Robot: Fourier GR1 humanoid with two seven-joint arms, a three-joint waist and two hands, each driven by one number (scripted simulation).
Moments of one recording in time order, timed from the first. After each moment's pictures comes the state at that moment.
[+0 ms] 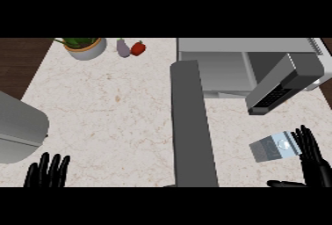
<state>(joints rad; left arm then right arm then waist) 0.61 0.02 -0.17 -2.01 0.19 -0.14 -0.45 0.06 -0.18 -0.39 -1.07 0.07 0.34 -0.72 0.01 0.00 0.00</state>
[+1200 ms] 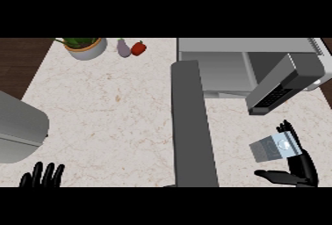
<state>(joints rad) 0.67 0.05 -0.16 -2.01 0.22 -0.17 -0.50 -0.17 -0.26 -0.32 -0.59 0.12 0.24 -0.96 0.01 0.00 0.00</state>
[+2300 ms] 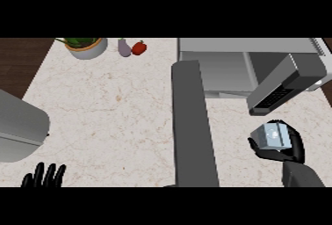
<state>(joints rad) 0.67 0.06 -0.16 -1.99 0.23 -0.18 -0.52 -0.37 -0.25 -0.37 -0.41 0.09 0.06 -1.05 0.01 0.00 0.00</state>
